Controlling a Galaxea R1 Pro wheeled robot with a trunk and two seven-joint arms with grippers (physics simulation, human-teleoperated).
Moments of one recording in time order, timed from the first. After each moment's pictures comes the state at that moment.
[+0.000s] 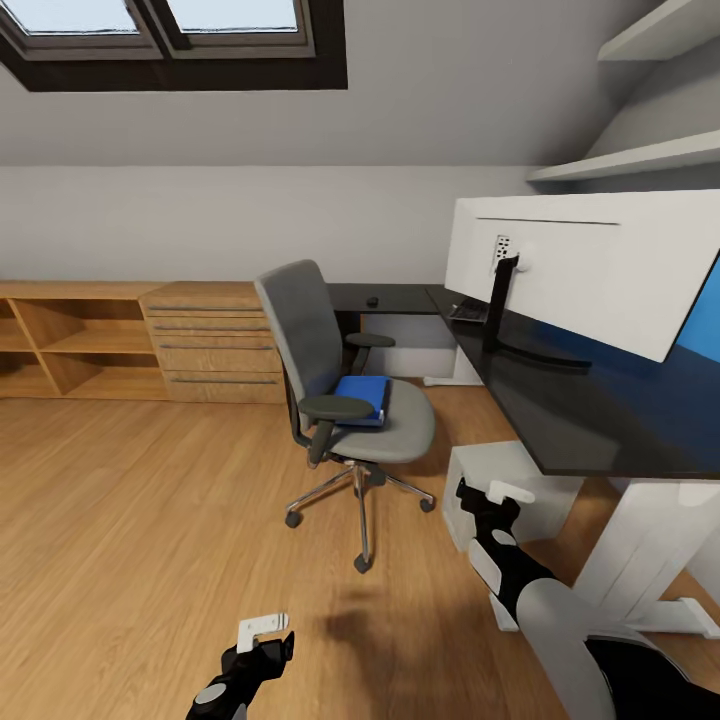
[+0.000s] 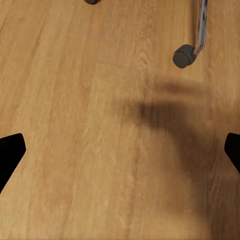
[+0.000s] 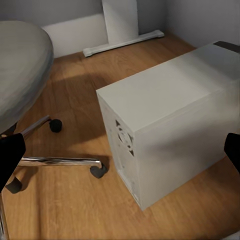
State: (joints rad) left arm -0.30 -0.08 -0.04 -0.62 0.16 0.02 0.05; right arm -0.83 0.04 -0.12 -0.24 -0.11 -0.35 -0.24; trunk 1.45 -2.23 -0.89
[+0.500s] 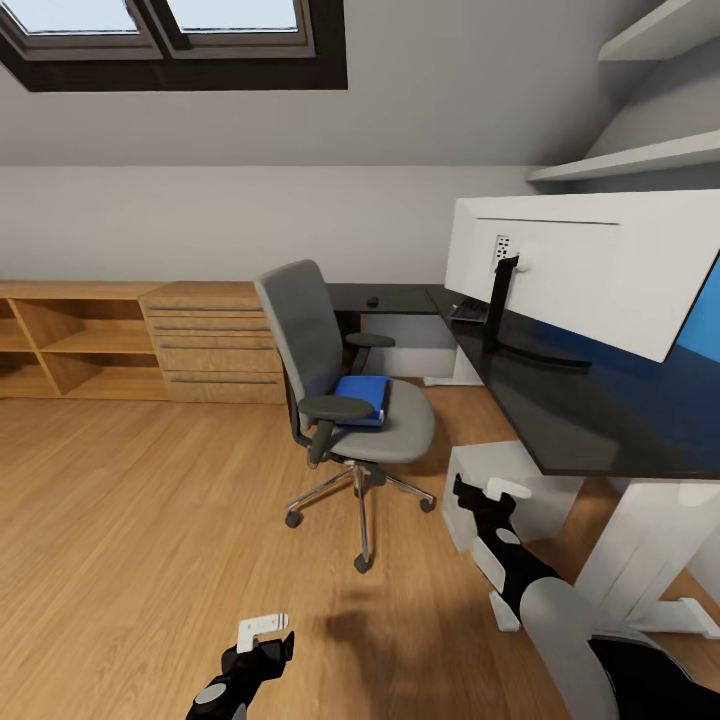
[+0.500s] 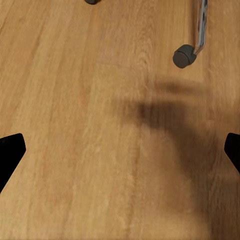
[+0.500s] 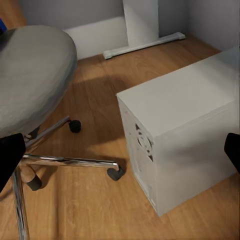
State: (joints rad) left arm -0.30 -0.08 -0.04 -0.62 0.16 0.02 0.05; right arm -0.83 0.03 -0.13 -0.25 -0.11 -0.35 -0.14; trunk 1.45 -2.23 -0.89
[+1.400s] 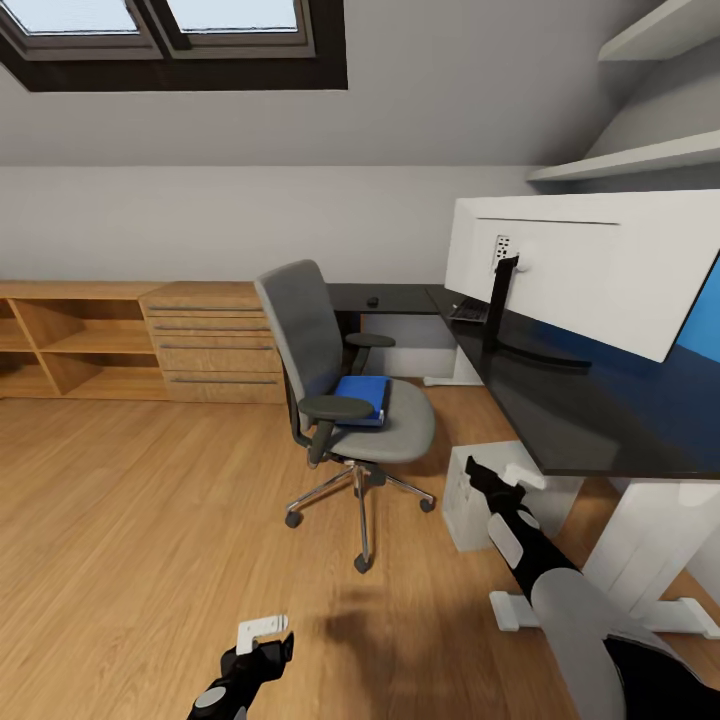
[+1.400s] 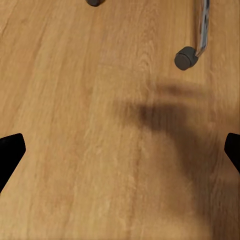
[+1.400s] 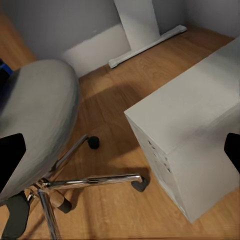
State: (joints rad) left arm -0.30 -0.08 -0.03 -0.60 0.16 0.00 0.05; right arm -0.83 0.01 -0.24 -0.39 -0.24 -0.22 -0.03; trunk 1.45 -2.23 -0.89
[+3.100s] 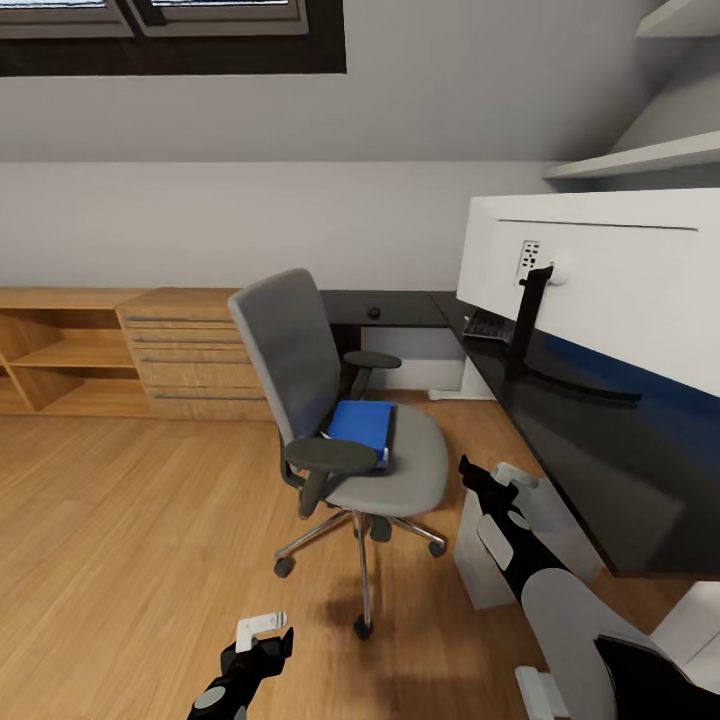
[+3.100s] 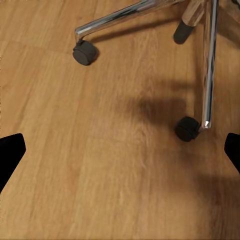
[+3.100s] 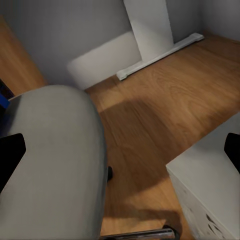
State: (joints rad) left arm -0.30 -0.08 -0.03 -0.60 0.16 -0.03 0.05; right arm -0.83 0.04 -0.24 -0.38 -0.22 -0.26 -0.06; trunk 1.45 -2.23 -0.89
